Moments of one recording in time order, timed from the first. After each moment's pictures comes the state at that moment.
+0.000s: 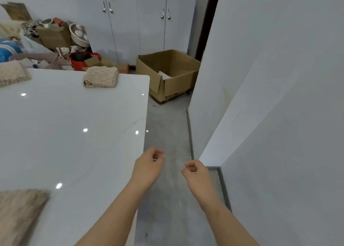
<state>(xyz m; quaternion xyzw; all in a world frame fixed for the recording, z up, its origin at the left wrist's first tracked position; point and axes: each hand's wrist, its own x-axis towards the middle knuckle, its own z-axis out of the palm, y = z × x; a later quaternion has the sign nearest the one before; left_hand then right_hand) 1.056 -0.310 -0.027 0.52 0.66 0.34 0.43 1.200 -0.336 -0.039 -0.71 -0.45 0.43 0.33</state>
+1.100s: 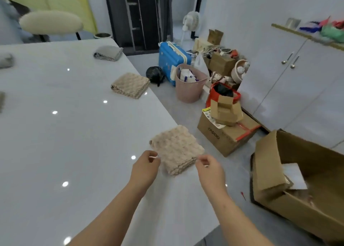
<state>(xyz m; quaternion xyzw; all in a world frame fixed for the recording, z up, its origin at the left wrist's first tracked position) 0.902 0.049 -0.048 0.02 0.82 0.53 0.23 0.998 0.194 -0.037 -0.39 -0.77 0.49 0.14</state>
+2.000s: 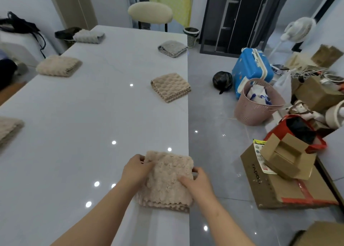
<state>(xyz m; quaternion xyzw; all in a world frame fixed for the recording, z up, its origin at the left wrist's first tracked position) 0.869 0.127 -0.060 -0.27 0.81 0.50 0.12 0.892 0.304 -0.060 -0.22 -0.74 0.60 -0.19</state>
